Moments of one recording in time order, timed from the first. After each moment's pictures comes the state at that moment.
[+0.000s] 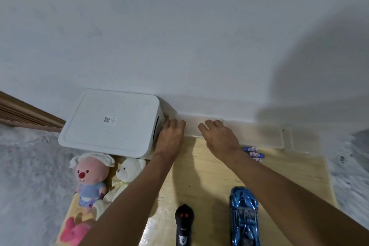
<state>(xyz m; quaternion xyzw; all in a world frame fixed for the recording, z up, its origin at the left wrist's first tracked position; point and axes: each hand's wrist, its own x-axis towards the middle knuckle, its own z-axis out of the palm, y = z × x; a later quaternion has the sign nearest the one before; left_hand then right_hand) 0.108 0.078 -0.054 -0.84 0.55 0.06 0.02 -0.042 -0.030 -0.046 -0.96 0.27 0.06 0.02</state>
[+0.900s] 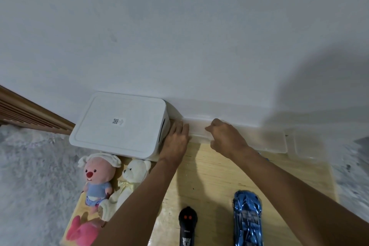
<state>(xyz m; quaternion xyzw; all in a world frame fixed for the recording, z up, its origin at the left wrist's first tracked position) 0.099 0.082 -0.038 -0.82 0.57 0.02 0.02 -0.041 -0.044 -0.022 -0.94 0.29 0.06 0.18</state>
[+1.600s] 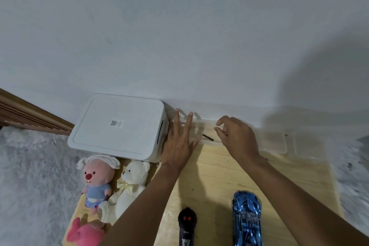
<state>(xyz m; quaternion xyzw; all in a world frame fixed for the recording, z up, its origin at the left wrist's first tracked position) 0.084 0.086 -0.044 -0.85 0.51 0.08 -0.14 -0.066 -0.041 -0.007 -0.87 0.40 -0.18 0.23</state>
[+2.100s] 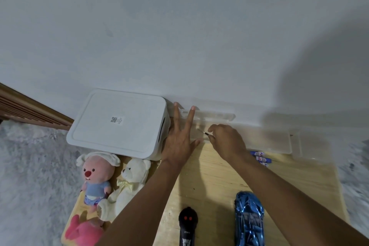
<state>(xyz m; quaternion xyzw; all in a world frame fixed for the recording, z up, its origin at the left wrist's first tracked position) 0.090 0.082 -0.041 -0.84 0.51 0.10 -0.17 -0.038 -0.034 -0.039 -0.89 0.38 -0.01 0.23</state>
